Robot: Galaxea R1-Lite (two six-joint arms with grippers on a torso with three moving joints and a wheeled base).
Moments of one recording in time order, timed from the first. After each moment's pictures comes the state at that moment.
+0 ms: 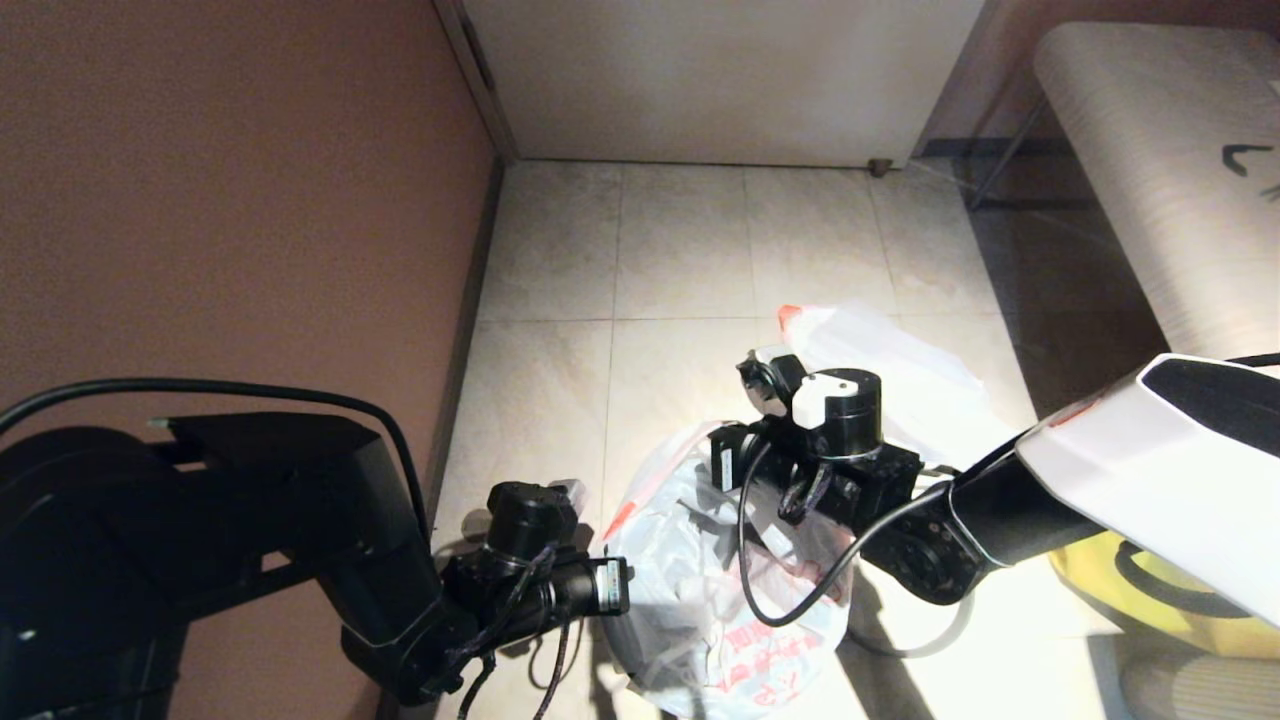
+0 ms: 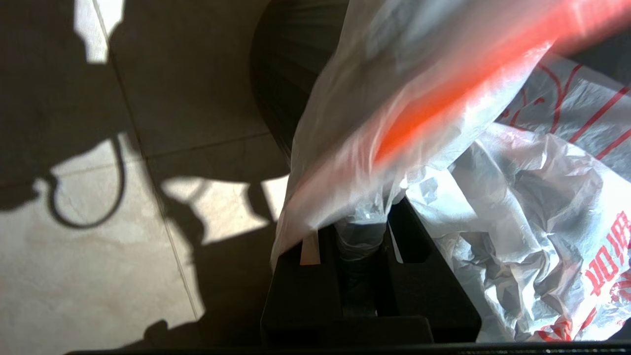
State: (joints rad) left arm -0.53 2.20 -0.65 -0.91 -0.09 -0.41; right arm 0.61 2.21 -1.18 -0.85 -0.02 0.13
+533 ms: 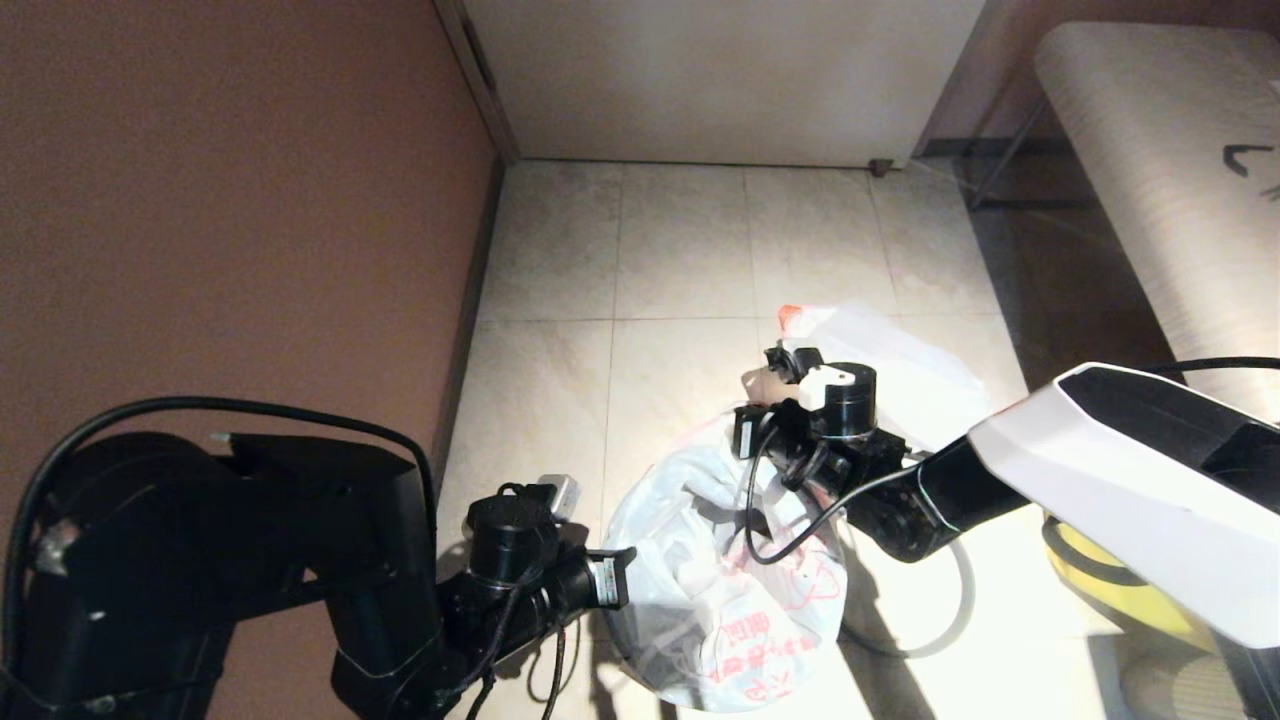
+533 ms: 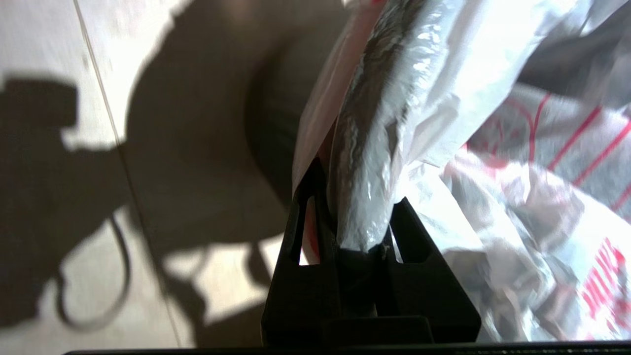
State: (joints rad) left arm -0.53 2.27 -0.54 -1.31 -0.07 -0.36; right arm 0.50 2.36 -1.34 -0.86 -0.08 0.19
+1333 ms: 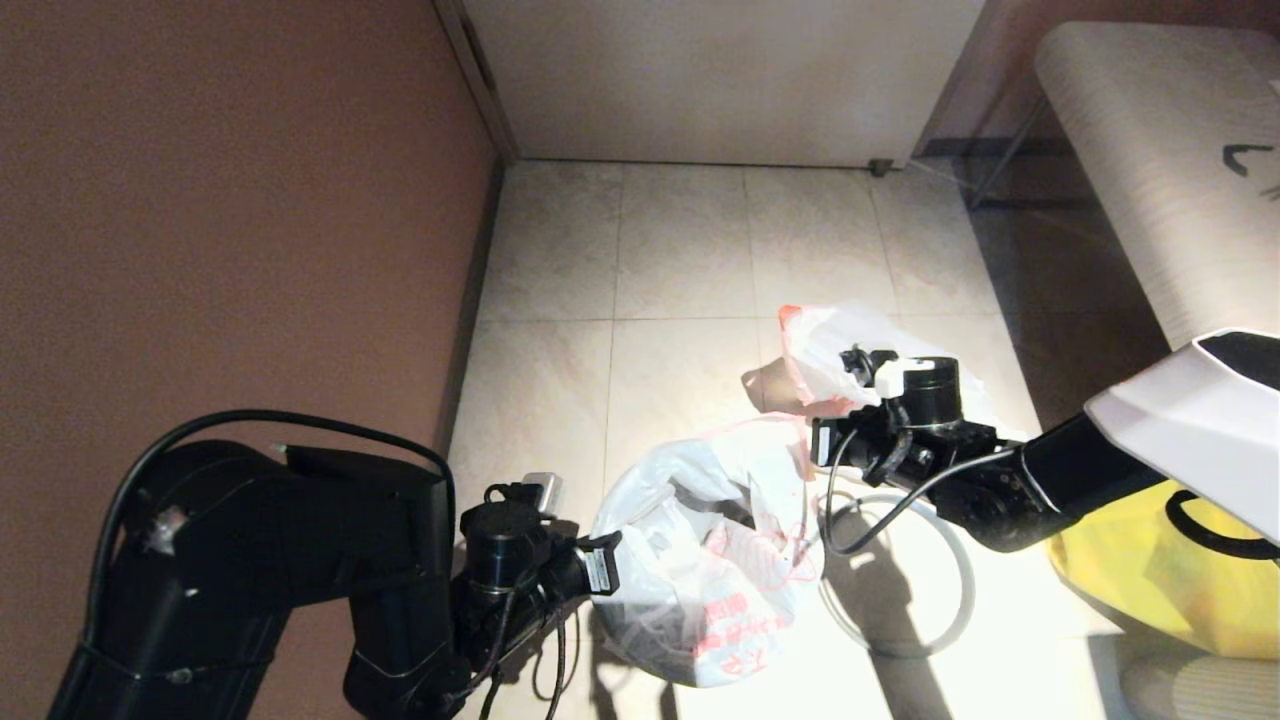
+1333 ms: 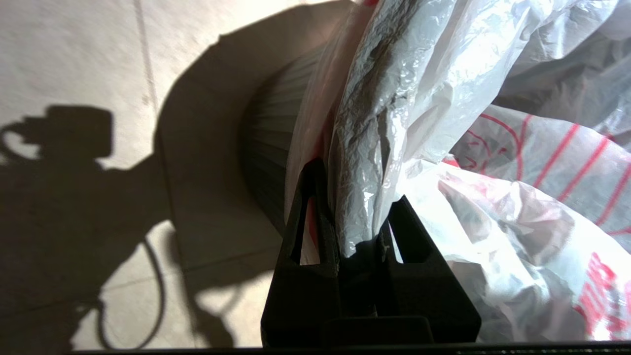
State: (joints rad) left arm -0.49 2.37 -0.56 -1.46 0.00 -0.34; right arm 0.37 2.19 -1.14 -0.71 -0.09 0.19
